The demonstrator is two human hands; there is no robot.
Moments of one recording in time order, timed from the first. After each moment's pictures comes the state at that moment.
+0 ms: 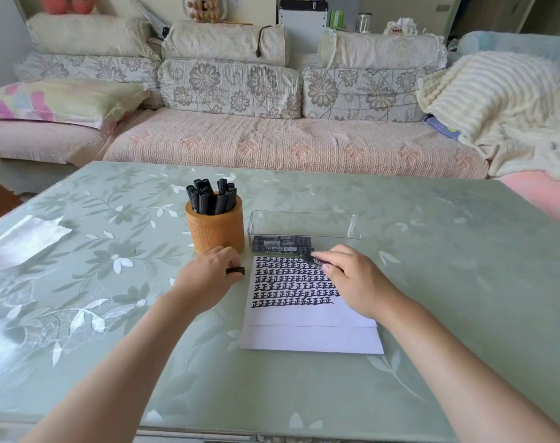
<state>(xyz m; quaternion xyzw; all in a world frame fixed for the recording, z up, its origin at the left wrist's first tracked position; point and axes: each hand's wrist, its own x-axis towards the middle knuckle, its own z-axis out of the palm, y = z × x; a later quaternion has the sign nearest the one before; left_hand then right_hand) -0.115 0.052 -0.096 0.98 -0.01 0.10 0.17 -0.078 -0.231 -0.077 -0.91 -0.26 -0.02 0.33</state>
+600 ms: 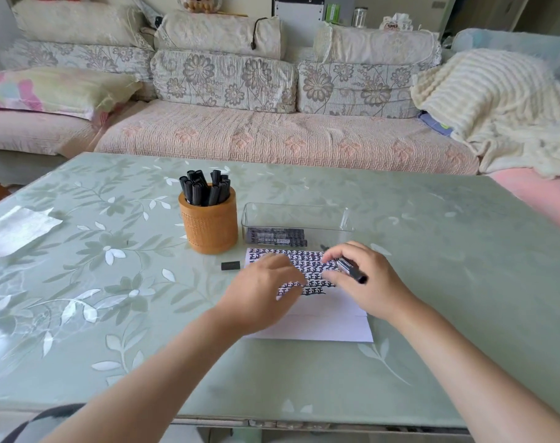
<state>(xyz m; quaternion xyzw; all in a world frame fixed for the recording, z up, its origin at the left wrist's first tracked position) -0.141 -0.036 -0.098 0.92 -0.24 0.18 0.25 -0.096 -0.259 -0.078 -0.87 -0.27 -0.08 0.40</state>
